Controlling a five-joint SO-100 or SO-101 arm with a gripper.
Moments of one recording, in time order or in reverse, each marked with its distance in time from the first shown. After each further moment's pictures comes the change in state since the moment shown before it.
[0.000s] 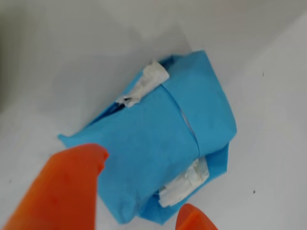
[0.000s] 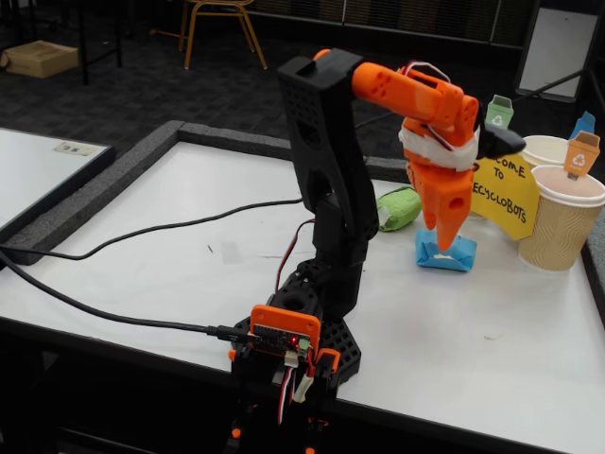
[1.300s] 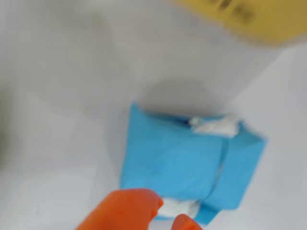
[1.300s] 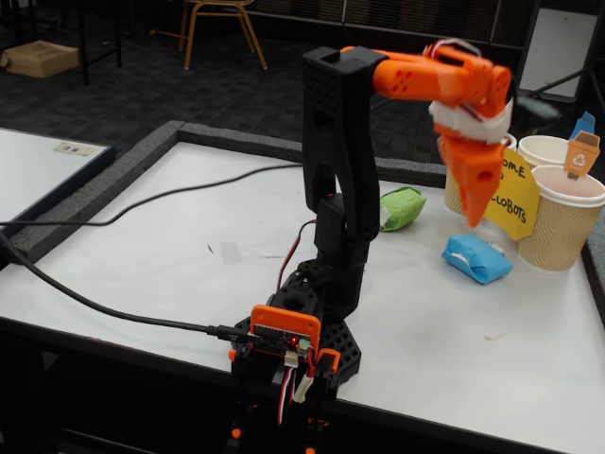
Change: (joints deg) arm 3.7 -9.1 -22.5 10.8 3.6
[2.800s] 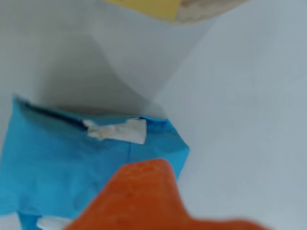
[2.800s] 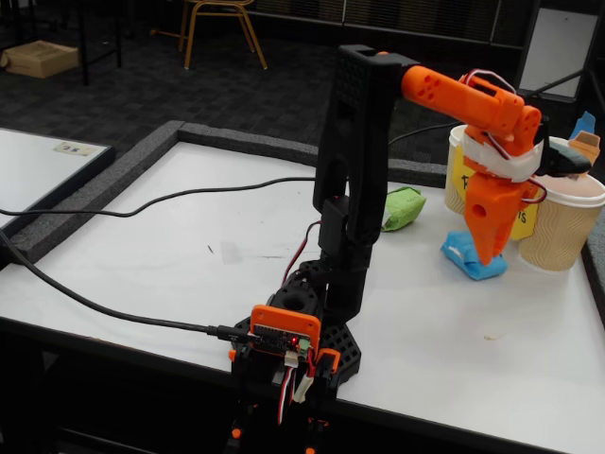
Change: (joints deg) arm 7.3 -12.2 0.1 -6.6 39.5
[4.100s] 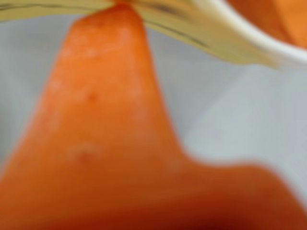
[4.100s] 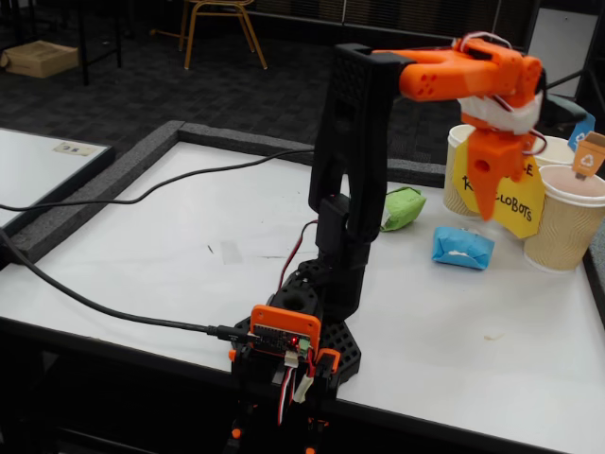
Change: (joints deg) arm -6.4 0.1 -16.3 14.3 0.0
